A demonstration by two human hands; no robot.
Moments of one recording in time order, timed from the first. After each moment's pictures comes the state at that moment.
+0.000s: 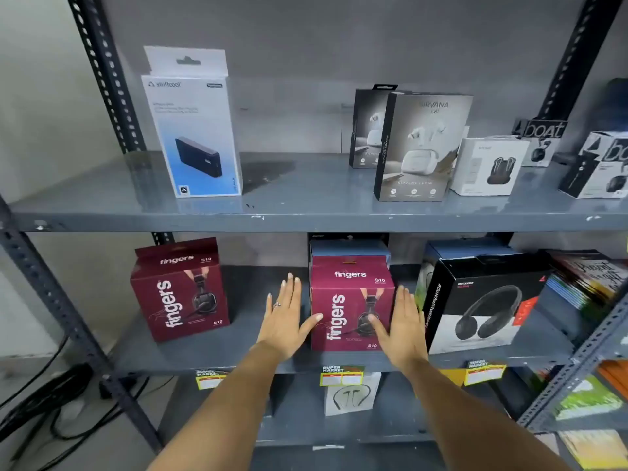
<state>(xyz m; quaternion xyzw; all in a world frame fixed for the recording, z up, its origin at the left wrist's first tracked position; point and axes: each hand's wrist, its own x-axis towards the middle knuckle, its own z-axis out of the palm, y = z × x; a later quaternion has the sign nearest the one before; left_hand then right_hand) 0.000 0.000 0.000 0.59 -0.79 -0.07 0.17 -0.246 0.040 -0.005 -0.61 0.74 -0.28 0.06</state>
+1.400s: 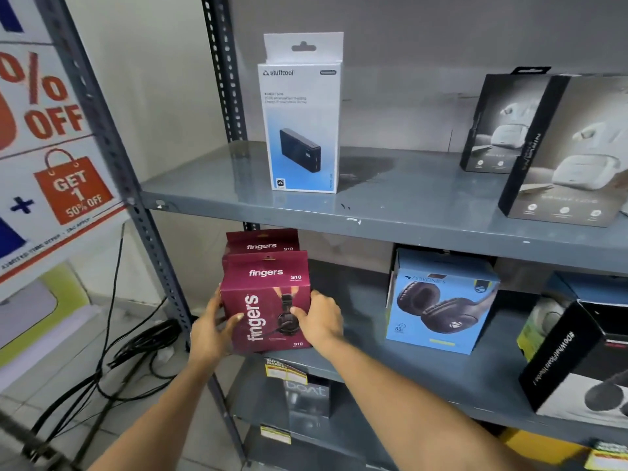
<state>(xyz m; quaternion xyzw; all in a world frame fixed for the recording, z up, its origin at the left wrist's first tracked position) 0.237 0.041 -0.024 0.69 -0.48 -0.18 0.51 0.029 -0.029 0.012 -0.71 0.61 -0.25 0.25</state>
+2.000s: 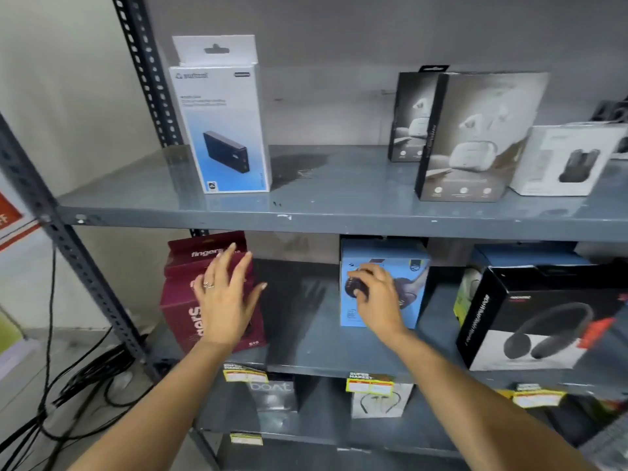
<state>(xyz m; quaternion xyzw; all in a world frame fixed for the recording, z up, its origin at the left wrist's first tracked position) 0.118 0.005 0.041 0.65 -0.64 0.22 0.36 -0.160 -0.029 0.033 -0.70 0.60 -0.37 0.12</state>
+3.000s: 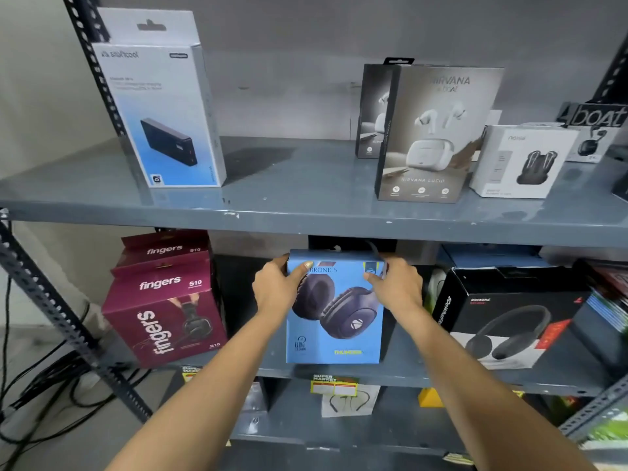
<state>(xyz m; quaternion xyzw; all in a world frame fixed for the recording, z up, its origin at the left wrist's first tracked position) -0.036 -0.040 0.066 0.67 -0.54 -0.22 0.46 -0.248 -0.048 0.075 -0.56 0.74 -0.32 0.17</state>
